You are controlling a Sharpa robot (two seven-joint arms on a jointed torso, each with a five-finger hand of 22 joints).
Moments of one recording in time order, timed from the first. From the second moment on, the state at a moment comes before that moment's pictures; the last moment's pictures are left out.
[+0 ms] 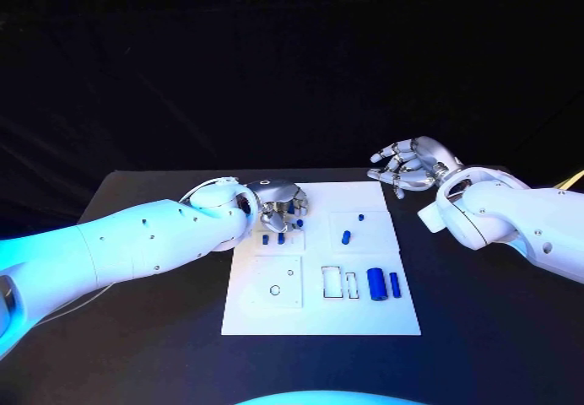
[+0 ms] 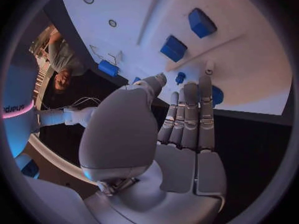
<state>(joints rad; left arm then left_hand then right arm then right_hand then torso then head) 1.22 -0.58 -0.08 1.24 -1.49 -0.16 0.06 1.44 -0.26 0.49 0.20 0.09 0.71 0.16 0.39 0.55 0.79 0.13 0.58 0.27 1.05 0.06 1.03 0.70 0.19 0.91 0.16 0.83 0.64 1.34 -0.85 -0.15 1.45 -0.75 -0.51 0.05 1.40 -0.17 0.24 0.28 0.20 0.79 0.16 0.31 0.32 1.08 0.08 0.72 0.77 1.43 0.00 1.18 1.17 0.14 1.27 0.11 0.61 1.02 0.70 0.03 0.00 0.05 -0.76</state>
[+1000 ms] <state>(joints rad) 1.22 -0.53 -0.08 1.19 -1.50 -0.13 0.03 1.48 -0.22 0.43 0.21 0.09 0.79 0.15 0.35 0.47 0.79 0.13 0.57 0.22 1.07 0.06 1.14 0.70 0.19 0.92 0.15 0.88 0.68 1.34 -0.85 -0.15 1.45 -0.75 -0.51 0.05 1.40 -0.17 0.24 0.28 0.20 0.79 0.16 0.33 0.32 1.07 0.08 0.71 0.76 1.43 0.00 1.16 1.16 0.14 1.27 0.11 0.60 1.01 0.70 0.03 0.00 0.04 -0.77</state>
